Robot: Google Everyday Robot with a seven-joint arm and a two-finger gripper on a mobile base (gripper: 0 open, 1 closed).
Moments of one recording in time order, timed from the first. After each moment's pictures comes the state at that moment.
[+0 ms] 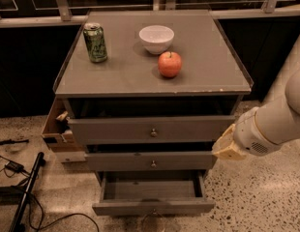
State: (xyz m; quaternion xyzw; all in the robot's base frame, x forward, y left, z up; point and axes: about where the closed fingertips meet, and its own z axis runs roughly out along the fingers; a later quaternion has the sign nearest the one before) arm 0.431 -0.195 0.772 -0.54 0.81 0.10 0.21
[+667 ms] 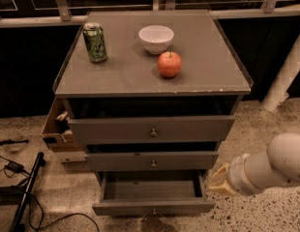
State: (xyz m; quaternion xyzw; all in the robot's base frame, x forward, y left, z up) arm 0.407 -0.208 0.636 -0.54 0.81 0.11 0.21
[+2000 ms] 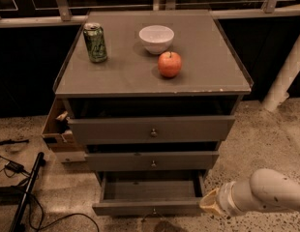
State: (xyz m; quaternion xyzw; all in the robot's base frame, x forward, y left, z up) arm 0.401 -0.213 0.479 -0.49 0.83 0.17 0.22
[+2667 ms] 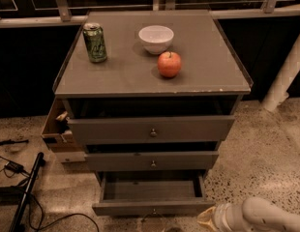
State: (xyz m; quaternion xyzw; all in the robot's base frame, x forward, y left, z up) arm 0.391 -0.226 0.342 -0.45 0.84 0.18 0.23
